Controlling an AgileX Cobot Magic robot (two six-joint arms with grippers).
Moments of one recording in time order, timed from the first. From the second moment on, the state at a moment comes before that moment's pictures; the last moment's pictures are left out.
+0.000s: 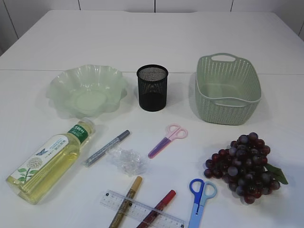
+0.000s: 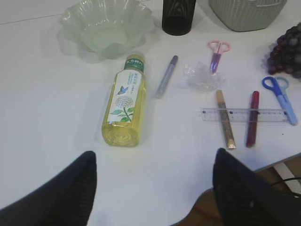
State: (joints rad) left arm -0.24 0.01 -0.53 -0.19 1.11 0.13; right arm -0.03 0.71 -0.70 0.19 1.13 0.03
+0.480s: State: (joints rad) left arm -0.24 0.01 -0.53 -0.25 1.10 0.12; right arm -0.03 1.07 -0.85 0.24 1.11 0.03
